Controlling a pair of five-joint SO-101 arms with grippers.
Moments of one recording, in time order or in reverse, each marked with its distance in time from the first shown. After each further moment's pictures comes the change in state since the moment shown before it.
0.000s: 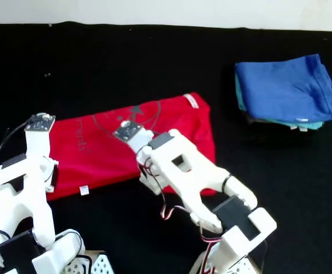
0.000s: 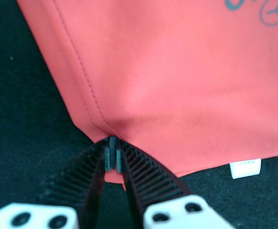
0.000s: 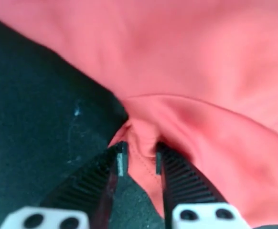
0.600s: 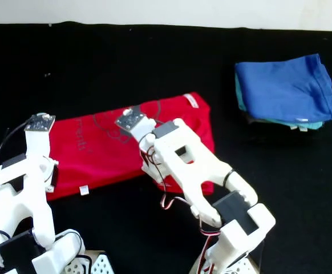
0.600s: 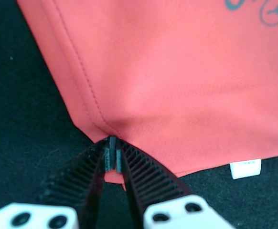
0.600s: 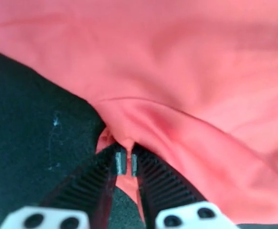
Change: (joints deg) left arm 0.0 0.0 0.0 0.0 0.0; right arm 2.2 0.7 -6.4 3.3 3.6
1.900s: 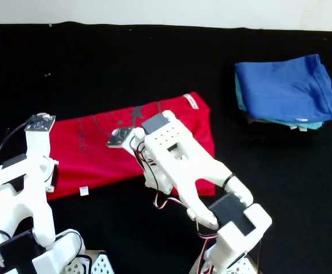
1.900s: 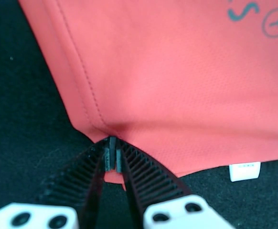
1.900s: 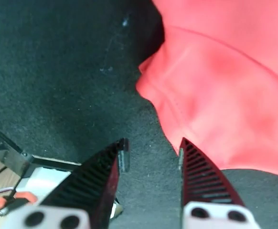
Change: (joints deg) left arm 0.0 0.0 0.0 -0.2 0.0; right arm -3.3 0.4 -9.9 26.6 11.4
